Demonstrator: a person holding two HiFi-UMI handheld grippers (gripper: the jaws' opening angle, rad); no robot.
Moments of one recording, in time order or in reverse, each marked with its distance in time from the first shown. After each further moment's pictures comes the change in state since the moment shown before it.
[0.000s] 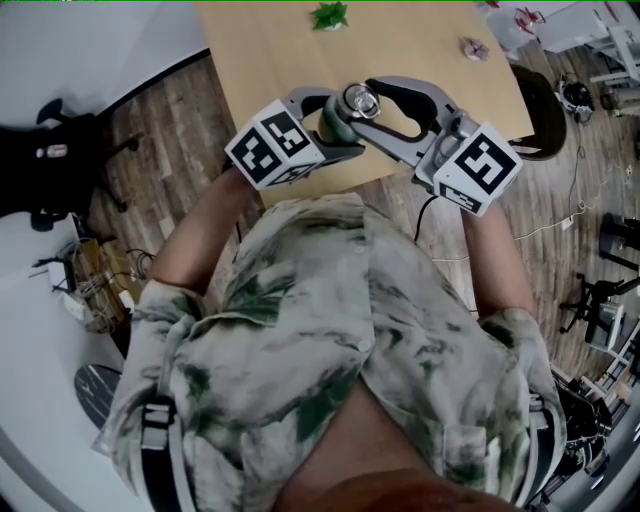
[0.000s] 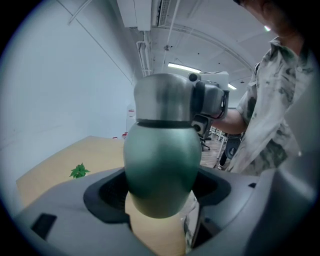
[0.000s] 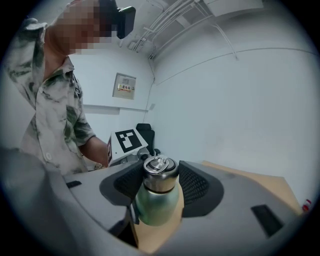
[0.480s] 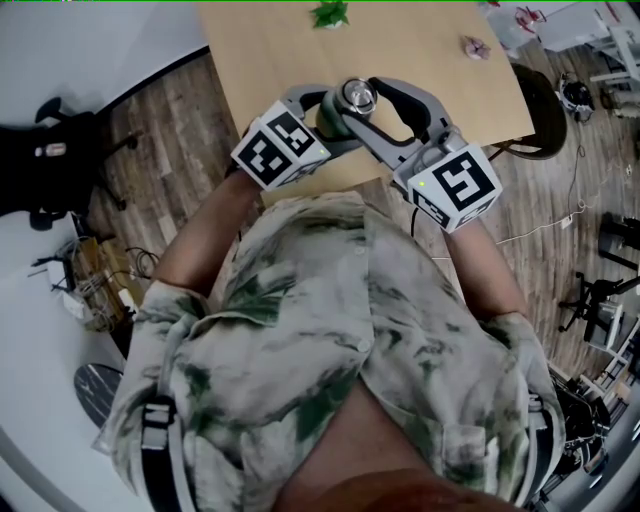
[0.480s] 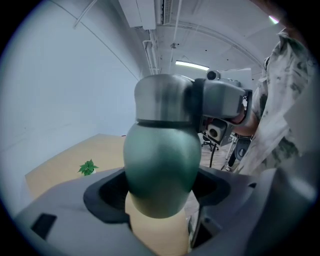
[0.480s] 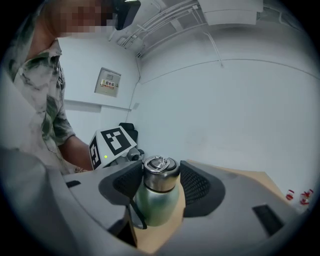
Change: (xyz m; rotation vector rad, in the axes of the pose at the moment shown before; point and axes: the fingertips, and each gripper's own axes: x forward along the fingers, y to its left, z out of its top) left arm 0.001 0.013 -0.005 -0.038 0.015 0.104; right arm 0.008 -0.007 -0.007 0.038 -0.010 -0.231
